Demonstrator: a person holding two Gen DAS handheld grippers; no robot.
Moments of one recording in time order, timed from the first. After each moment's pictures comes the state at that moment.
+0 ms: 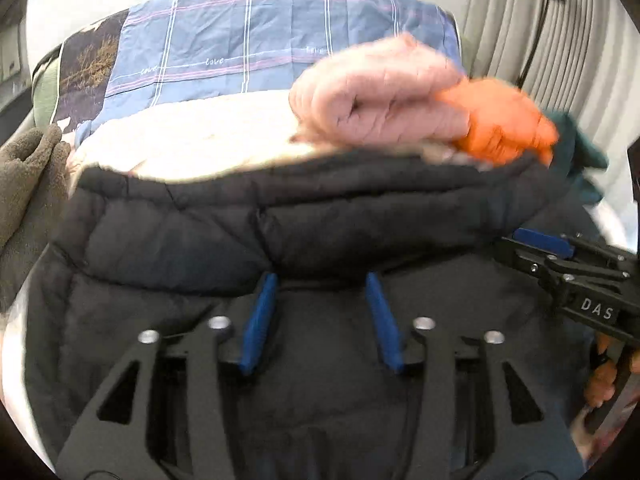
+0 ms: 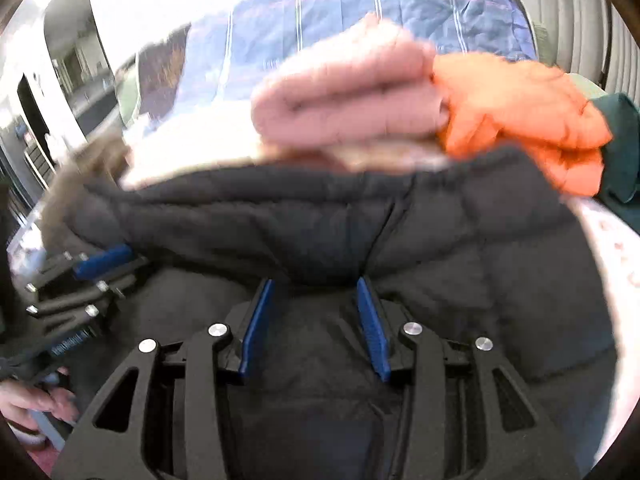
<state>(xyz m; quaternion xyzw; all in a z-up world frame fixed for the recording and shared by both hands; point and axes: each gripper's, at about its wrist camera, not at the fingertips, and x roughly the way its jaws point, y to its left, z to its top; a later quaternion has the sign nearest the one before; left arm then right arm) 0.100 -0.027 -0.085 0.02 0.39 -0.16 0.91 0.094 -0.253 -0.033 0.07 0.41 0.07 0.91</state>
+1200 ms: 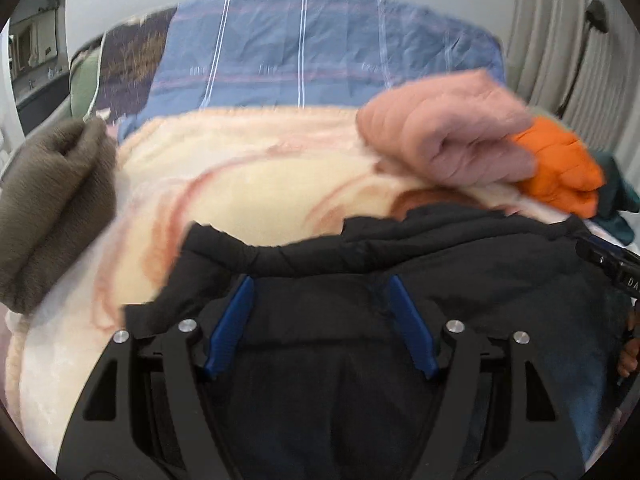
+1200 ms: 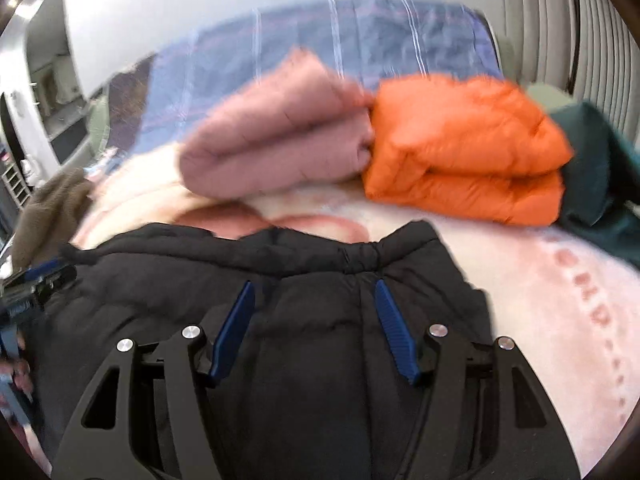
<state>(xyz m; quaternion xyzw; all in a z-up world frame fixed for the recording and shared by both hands) 0.129 0.034 -0.085 0.01 0.37 -0.09 0.92 0.097 -0.306 -0.038 0.05 0.37 0.01 0.93</state>
